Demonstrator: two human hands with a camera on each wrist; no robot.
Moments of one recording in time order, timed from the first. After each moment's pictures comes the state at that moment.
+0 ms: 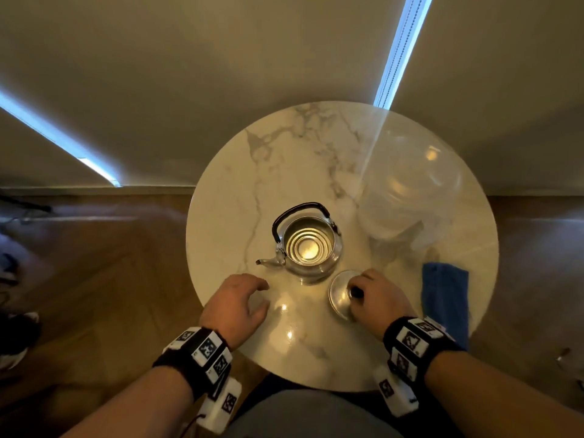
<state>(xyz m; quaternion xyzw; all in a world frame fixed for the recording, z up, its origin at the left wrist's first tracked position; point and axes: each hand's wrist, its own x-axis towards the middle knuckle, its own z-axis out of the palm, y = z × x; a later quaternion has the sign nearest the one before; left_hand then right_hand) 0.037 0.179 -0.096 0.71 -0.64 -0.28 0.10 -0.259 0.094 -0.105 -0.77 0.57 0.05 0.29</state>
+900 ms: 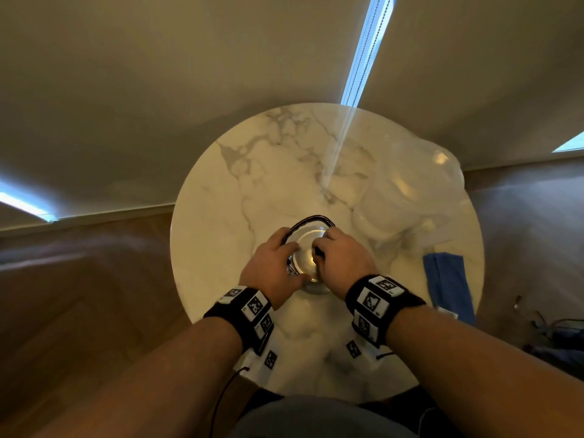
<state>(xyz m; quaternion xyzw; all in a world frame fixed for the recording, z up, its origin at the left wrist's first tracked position) 0.028 0.059 -0.111 0.63 -0.69 -0.33 0.14 -0.146 0.038 -0.076 -0.78 0.60 -0.03 0.19</state>
